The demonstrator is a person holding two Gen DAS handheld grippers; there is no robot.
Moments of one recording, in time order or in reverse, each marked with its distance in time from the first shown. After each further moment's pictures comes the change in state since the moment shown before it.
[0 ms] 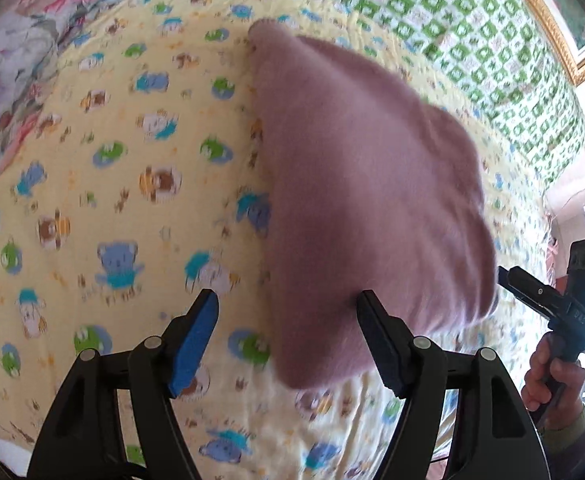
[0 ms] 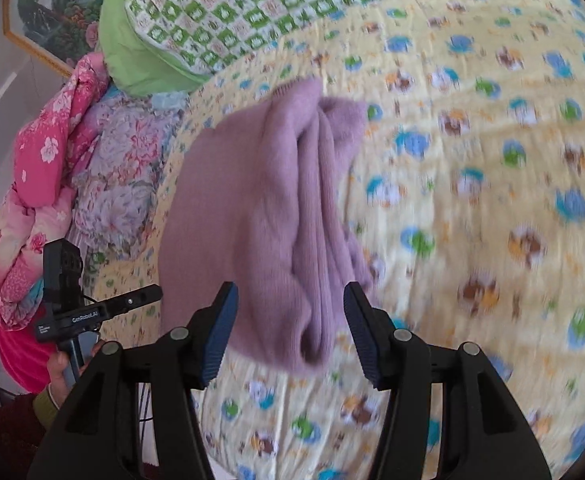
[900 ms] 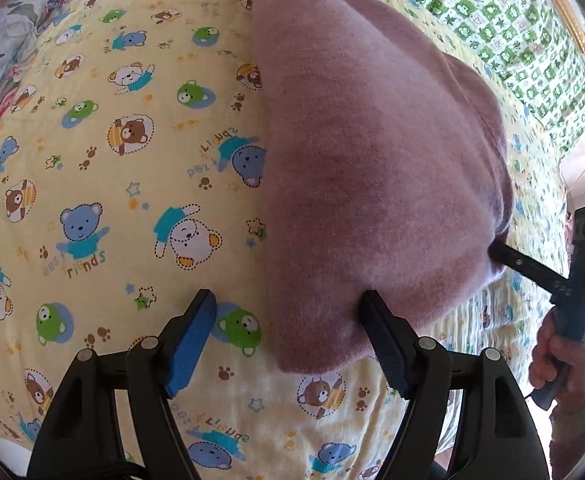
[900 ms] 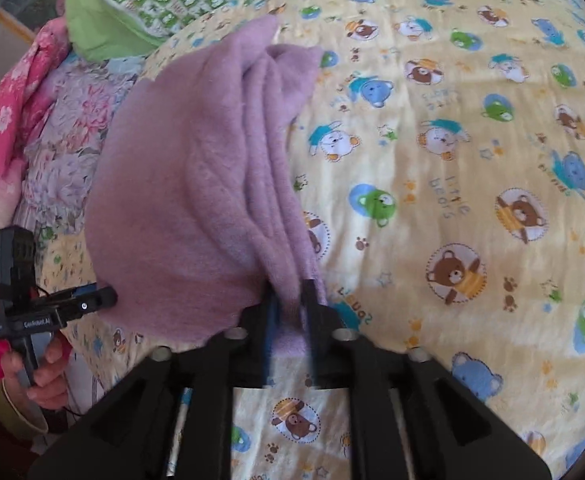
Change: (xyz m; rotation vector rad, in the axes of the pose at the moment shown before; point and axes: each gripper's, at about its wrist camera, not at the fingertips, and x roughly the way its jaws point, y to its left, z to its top) left arm 0.038 -0.014 -0.016 0.045 0.077 0.050; right arm 0.028 -0.026 -0.004 -0.044 0.056 -0.154
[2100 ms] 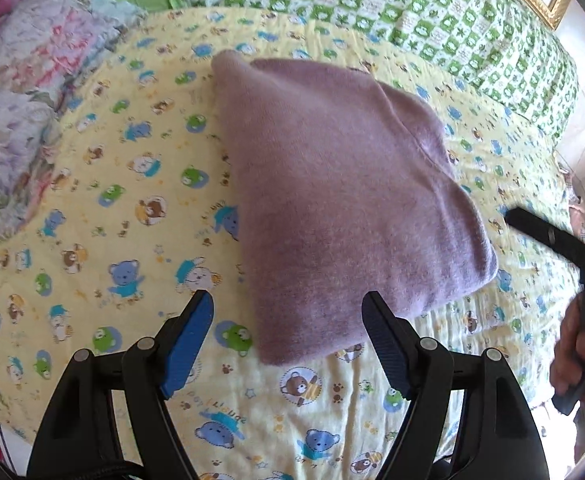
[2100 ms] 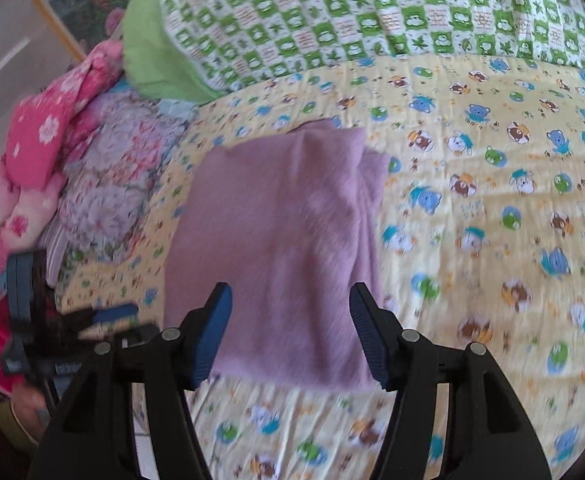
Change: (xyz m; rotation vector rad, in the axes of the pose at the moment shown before) left arm -0.061 -0.045 -0.011 0.115 -0.177 0.108; right arm -0.047 0.072 0.003 -0.123 -0.204 0.042
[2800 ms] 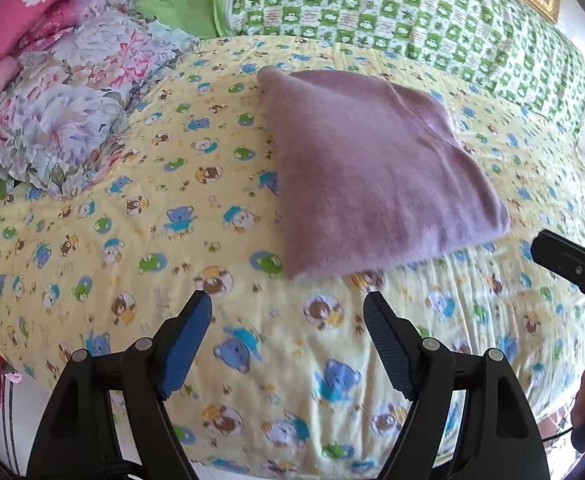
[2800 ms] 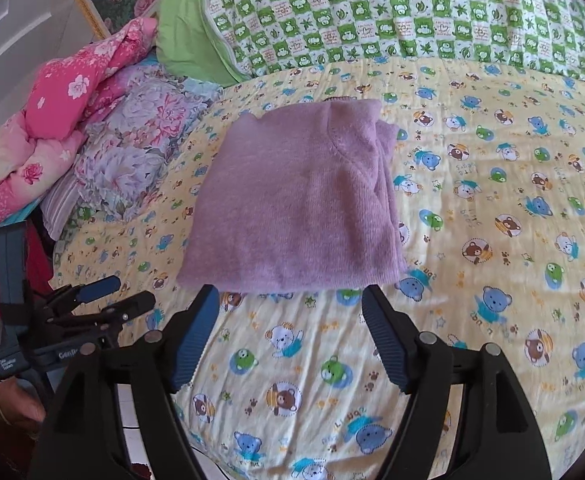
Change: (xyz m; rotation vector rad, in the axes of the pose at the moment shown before) left arm -0.038 -0.016 -0.083 0.009 -0.134 0.168; right arm -0.034 0.030 -0.072 -0.062 -0.043 -0.043
